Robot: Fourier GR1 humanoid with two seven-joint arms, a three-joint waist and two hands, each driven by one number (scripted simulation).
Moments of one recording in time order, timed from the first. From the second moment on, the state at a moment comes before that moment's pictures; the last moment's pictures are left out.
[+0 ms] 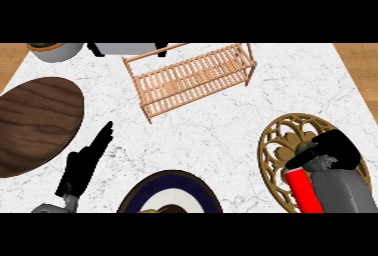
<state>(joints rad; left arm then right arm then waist) -0.03 0.38 -0.30 -1.36 0.17 0.12 0.01 -0.24 -0.18 -0.07 -1.34 0.96 0.12 1.11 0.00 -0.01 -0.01</state>
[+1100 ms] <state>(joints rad) -0.03 0.33 -0.26 -1.34 0.11 0.09 0.02 -0.30 -0.23 0.23 -1.50 0.97 0.30 0.52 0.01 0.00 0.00</state>
